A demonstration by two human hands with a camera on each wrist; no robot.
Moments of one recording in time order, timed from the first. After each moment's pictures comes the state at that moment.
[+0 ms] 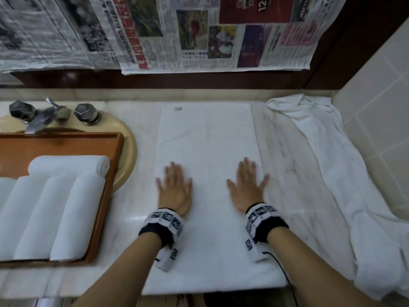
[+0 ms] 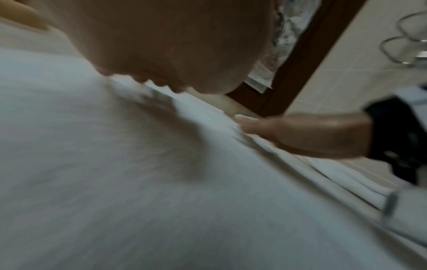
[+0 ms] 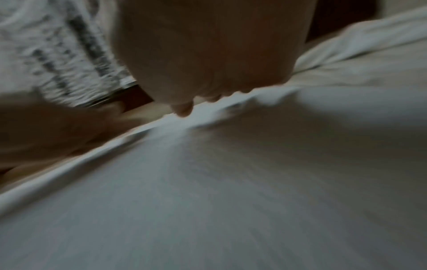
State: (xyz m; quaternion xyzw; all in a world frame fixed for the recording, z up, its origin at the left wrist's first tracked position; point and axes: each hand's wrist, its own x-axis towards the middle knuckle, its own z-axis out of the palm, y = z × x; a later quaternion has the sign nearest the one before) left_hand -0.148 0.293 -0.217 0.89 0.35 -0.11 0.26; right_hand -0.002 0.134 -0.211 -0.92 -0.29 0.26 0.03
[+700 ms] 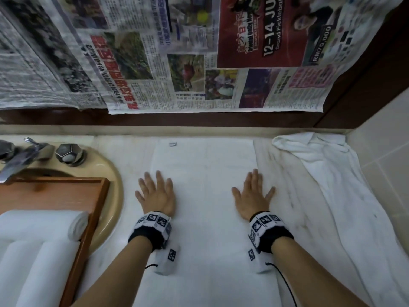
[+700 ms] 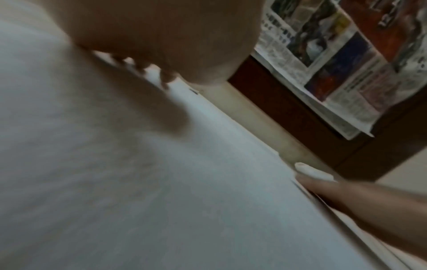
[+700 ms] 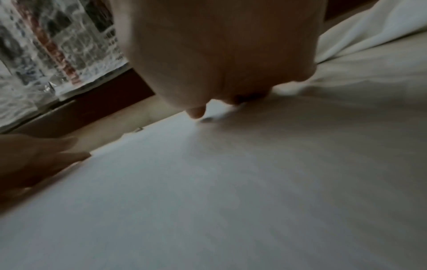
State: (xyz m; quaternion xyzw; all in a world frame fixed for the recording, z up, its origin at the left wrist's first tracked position) left_hand -0.042 0.395 -0.233 0.83 0.50 -0.07 0.26; right_hand 0.121 0.203 -0.221 -0.94 -0.23 0.26 0.00
